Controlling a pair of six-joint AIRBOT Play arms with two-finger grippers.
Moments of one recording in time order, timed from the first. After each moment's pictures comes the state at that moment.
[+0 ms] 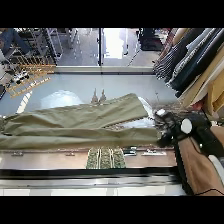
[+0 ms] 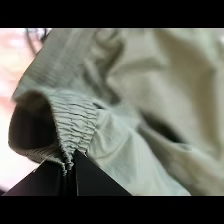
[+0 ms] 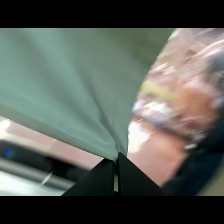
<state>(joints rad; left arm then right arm) 1.10 -1.74 1.74 1.13 -1.45 -1.19 0.03 -1.07 0.89 -1.51 1.30 1.12</state>
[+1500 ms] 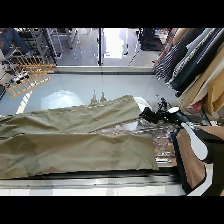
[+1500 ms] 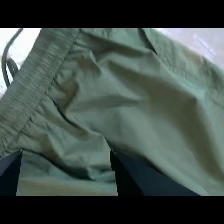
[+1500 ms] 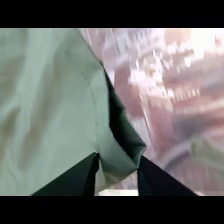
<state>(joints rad) 0.84 -1.74 1.98 1.40 -1.46 -1.41 -0.14 -1.87 1.38 -0.61 0.80 1.30</state>
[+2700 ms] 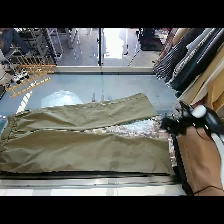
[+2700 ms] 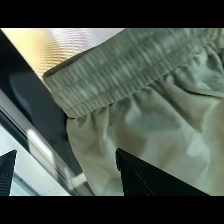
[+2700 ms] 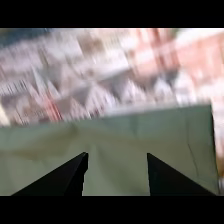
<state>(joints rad) 1.19 -1.50 1.16 1.27 -1.27 -1.38 -0.29 -1.27 1.03 -1.17 1.22 1.57</state>
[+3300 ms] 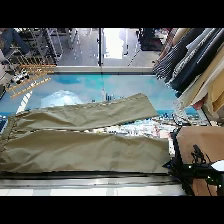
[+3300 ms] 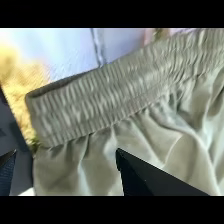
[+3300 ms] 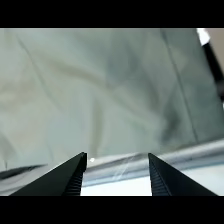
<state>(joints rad) 1.29 -1.51 1.01 0.96 -1.12 -1.31 -0.70 -0.68 0.36 -1.01 1.43 1.41</state>
